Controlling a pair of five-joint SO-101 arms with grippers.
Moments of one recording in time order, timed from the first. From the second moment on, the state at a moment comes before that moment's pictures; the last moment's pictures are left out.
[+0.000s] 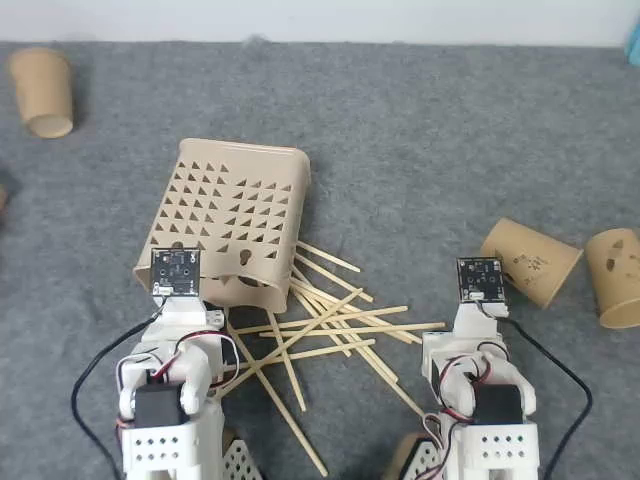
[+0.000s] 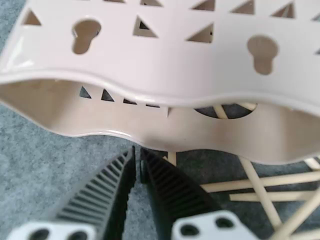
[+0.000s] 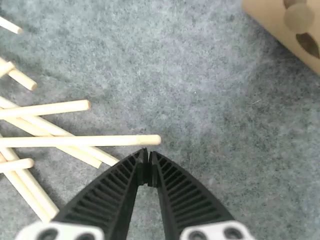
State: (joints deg) left arm -10.2 -103.3 97.1 71.5 2.0; right arm -5.8 -99.9 95.5 72.9 -1.8
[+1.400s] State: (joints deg) left arm -10.2 -103.3 97.1 71.7 2.0; right arm -5.8 -99.9 95.5 72.9 -1.9
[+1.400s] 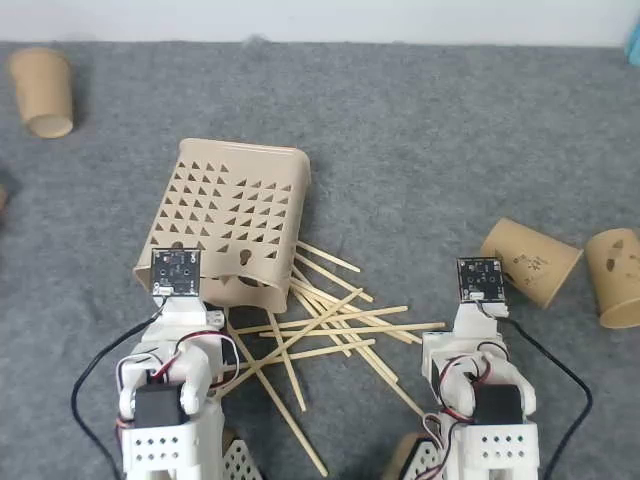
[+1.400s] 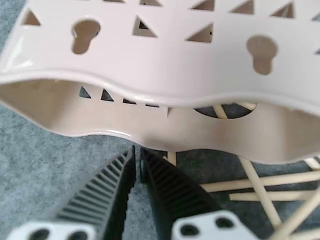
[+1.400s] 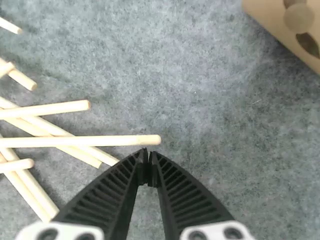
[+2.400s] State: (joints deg) left arm -10.1 -103.3 72.2 81.4 -4.3; right arm -5.1 -99.9 95.5 72.9 -2.0
